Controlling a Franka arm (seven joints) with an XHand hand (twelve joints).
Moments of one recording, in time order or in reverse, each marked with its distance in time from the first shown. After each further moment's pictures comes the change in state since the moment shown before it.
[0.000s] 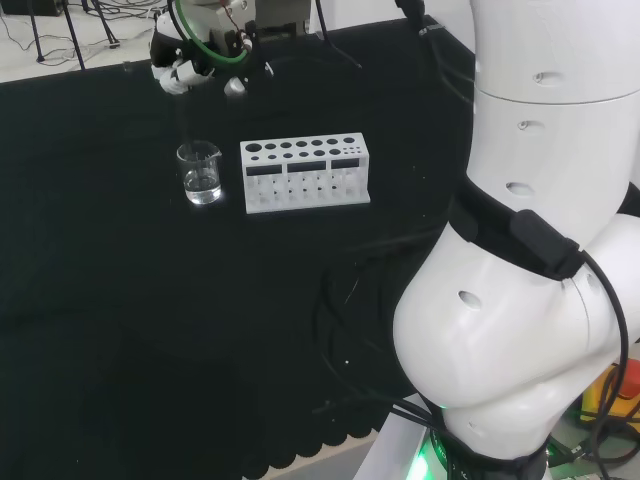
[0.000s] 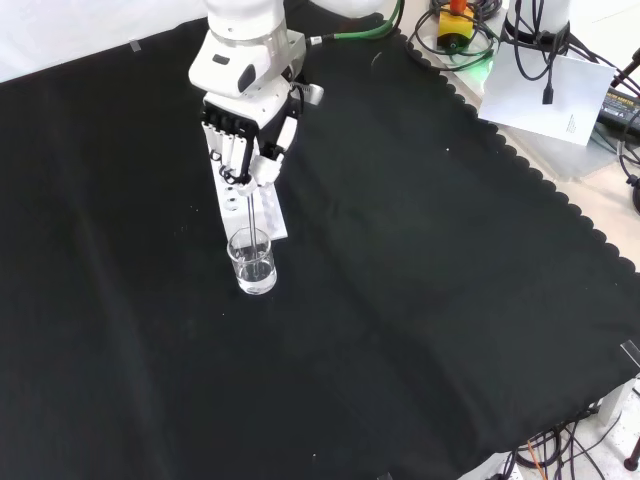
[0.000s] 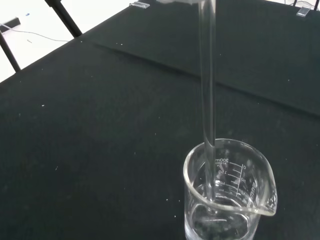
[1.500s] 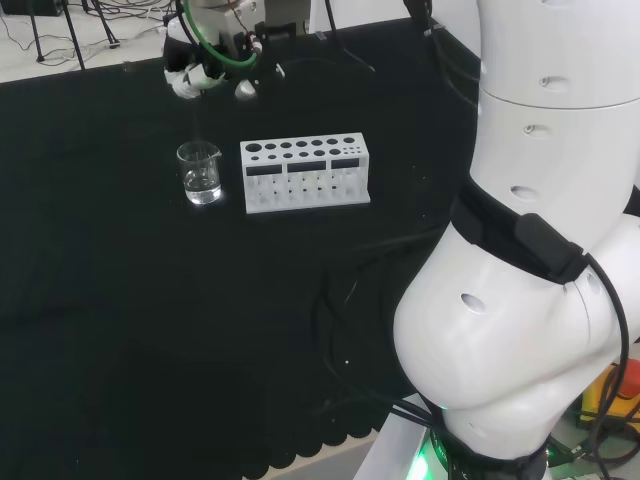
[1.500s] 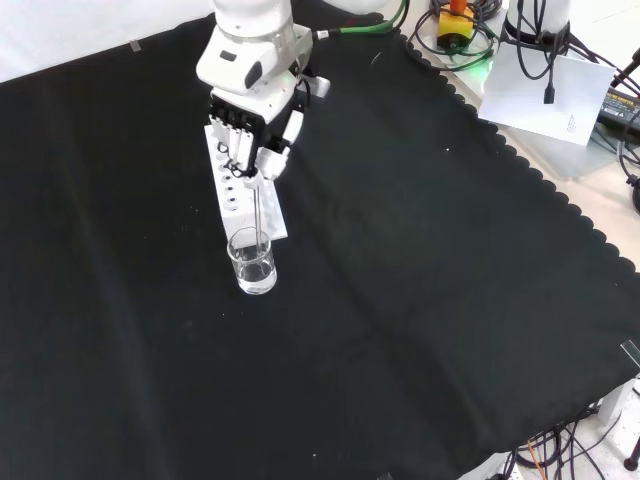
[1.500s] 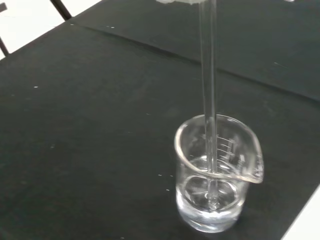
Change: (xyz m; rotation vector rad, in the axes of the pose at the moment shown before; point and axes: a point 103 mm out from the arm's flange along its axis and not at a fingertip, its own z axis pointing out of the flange) arm 0.002 -0.018 0.002 0.037 -0.021 0.016
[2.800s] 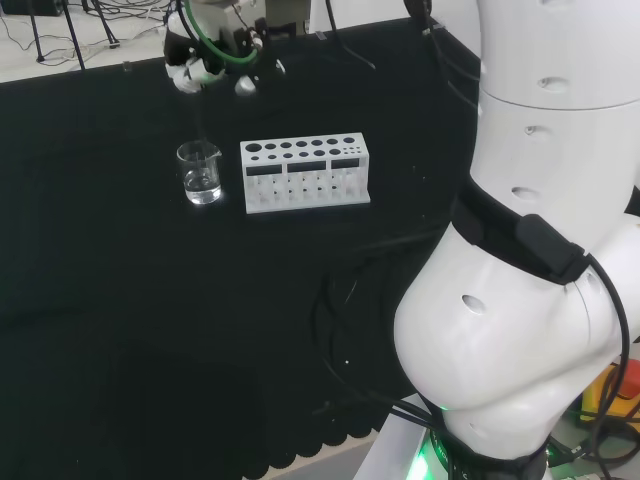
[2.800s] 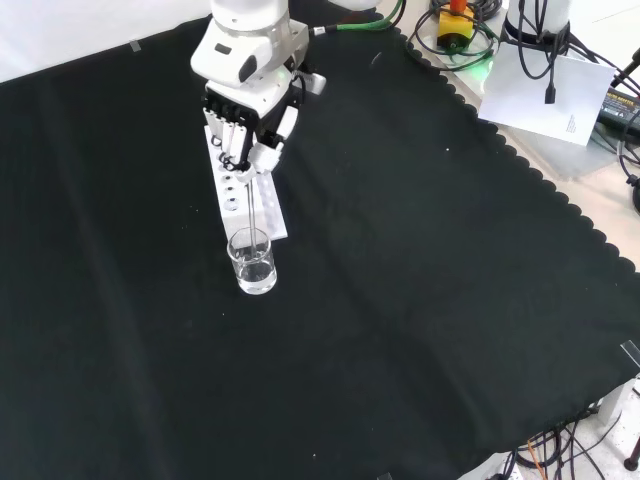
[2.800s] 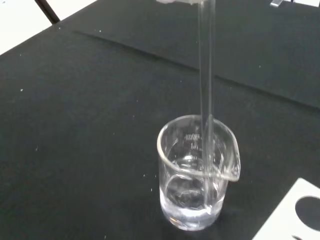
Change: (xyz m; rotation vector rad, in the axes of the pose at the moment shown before) arm -0.012 -0.009 -0.003 -0.007 -0.014 0.032
